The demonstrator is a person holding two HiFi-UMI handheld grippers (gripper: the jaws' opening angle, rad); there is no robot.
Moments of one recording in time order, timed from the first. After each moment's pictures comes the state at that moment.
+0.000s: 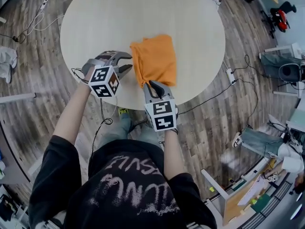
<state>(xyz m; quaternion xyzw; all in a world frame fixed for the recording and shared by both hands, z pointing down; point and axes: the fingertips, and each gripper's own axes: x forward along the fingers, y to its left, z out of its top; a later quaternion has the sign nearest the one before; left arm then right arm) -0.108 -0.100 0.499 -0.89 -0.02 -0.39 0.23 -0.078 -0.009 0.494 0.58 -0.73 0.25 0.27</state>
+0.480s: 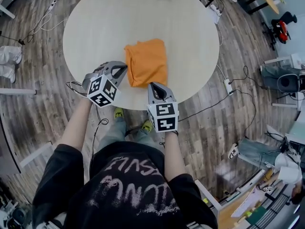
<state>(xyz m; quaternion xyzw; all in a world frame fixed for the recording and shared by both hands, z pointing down) -0.110 -0.086 0.472 -0.91 0.14 -0.36 0.15 -0.036 0.001 0.460 0.59 -0.74 0.22 0.24</state>
